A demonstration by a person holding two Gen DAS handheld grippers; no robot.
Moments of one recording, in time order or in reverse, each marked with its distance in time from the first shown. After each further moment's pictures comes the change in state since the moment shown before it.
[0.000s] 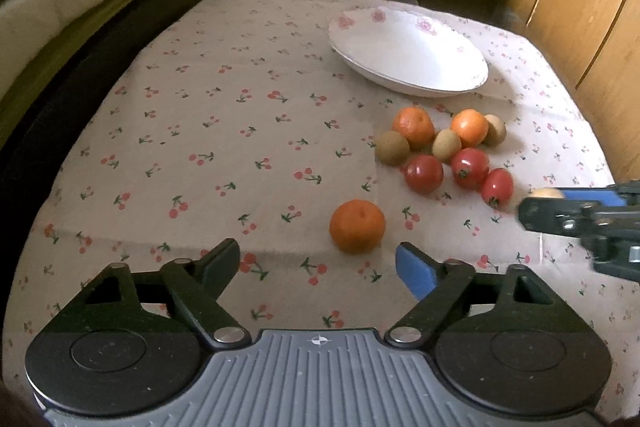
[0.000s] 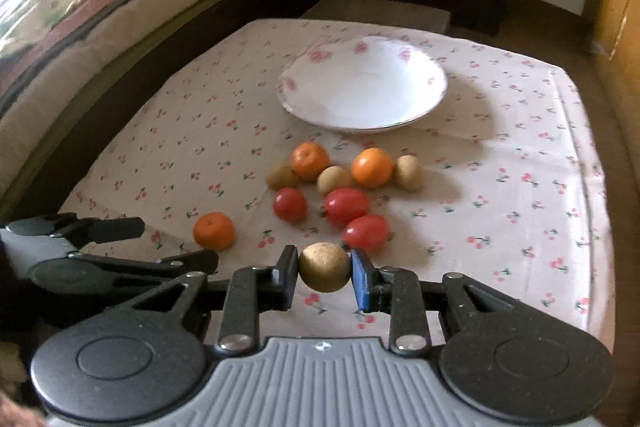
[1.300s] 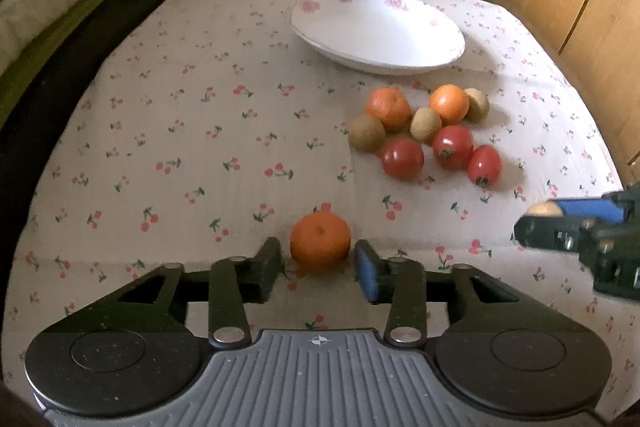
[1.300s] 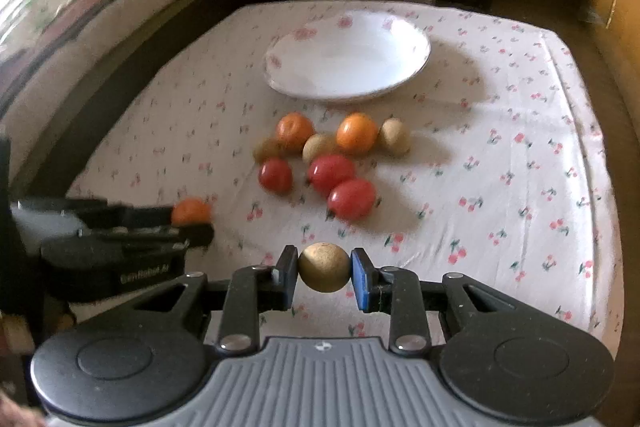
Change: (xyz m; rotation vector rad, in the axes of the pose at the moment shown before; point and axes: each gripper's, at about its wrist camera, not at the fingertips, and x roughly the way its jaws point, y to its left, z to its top) left arm 0.013 -0.008 0.000 0.098 0.034 -0.040; right arm 0.009 -0.007 -0.019 0.012 0.064 0.013
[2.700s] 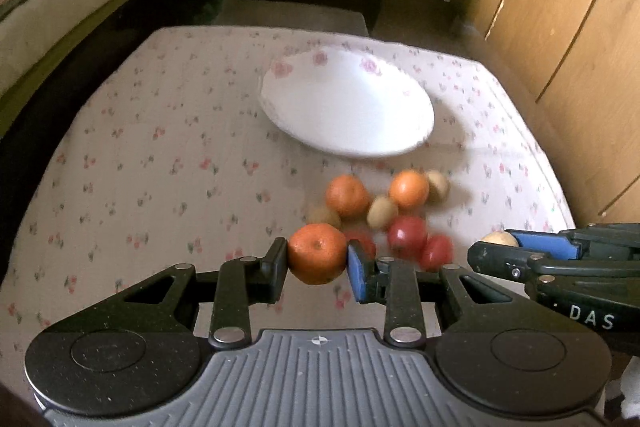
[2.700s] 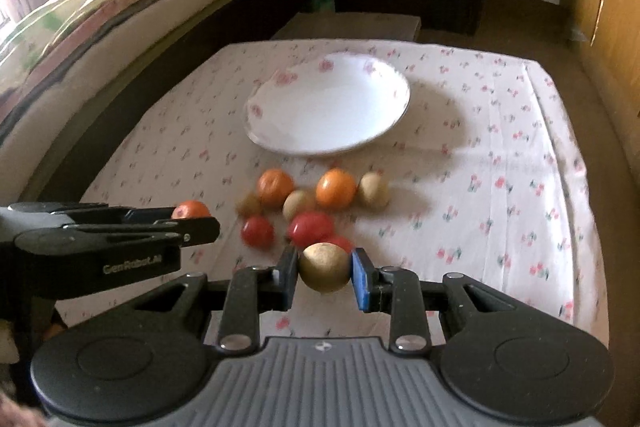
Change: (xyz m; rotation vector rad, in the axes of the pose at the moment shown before) left arm -0.014 -0.010 0.049 -0.058 -0.092 -0.086; right arm -0.009 -0.019 0.037 0.050 -0.112 -0.024
